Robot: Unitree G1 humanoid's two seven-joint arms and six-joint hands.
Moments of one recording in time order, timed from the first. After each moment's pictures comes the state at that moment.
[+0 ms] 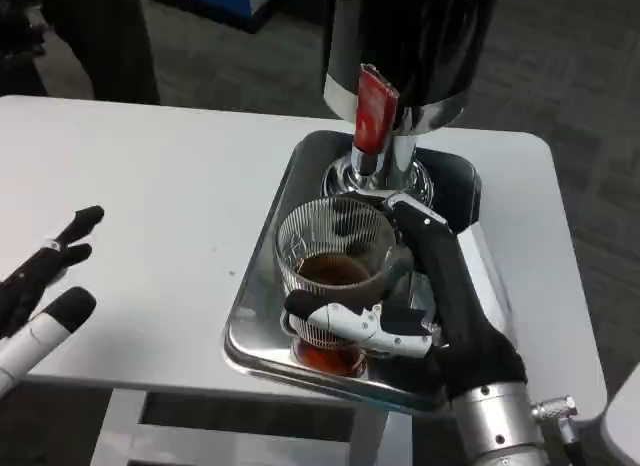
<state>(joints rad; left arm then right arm) 0.09 0.60 0.41 -0.15 -0.14 -0.23 -0.49 -0.28 -0.01 0.21 0.11 -0.45 -0.32 -0.27</state>
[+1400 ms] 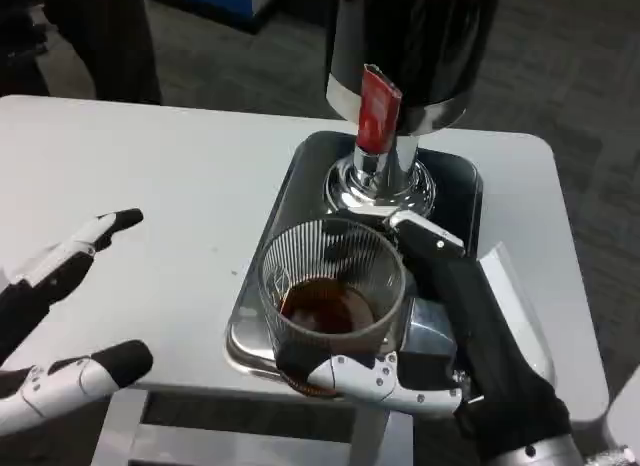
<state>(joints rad) 0.20 0.66 0.47 -0.36 0.05 -0.31 -0.47 0.02 -0.01 0.26 -0.39 -0.43 -0.21 -0.05</state>
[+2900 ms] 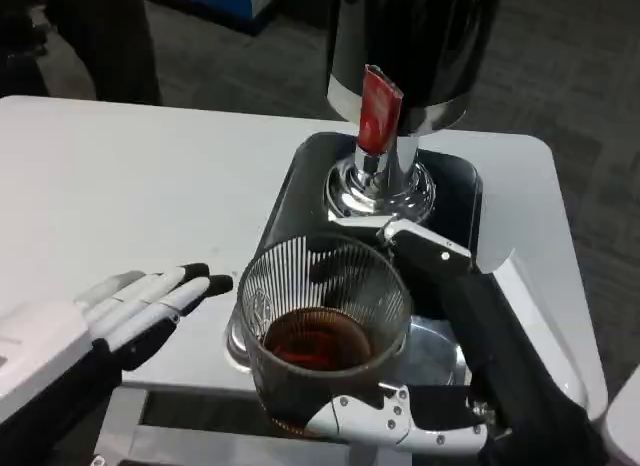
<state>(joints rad) 0.35 0.70 0.50 -0.55 0.16 -0.44 -0.50 0.17 -0.04 0.30 -0.68 -0.40 -0.10 0.10</state>
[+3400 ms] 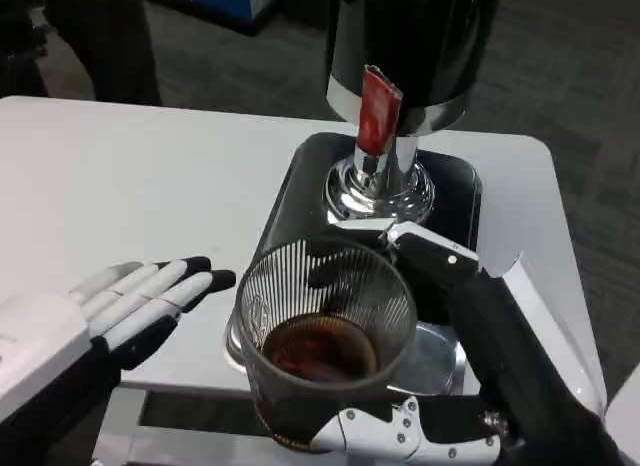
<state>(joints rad) 0.38 0.70 0.56 -0.62 0.16 -0.43 -0.51 0.20 -0.06 0.31 -0.74 -0.37 -0.08 0.12</state>
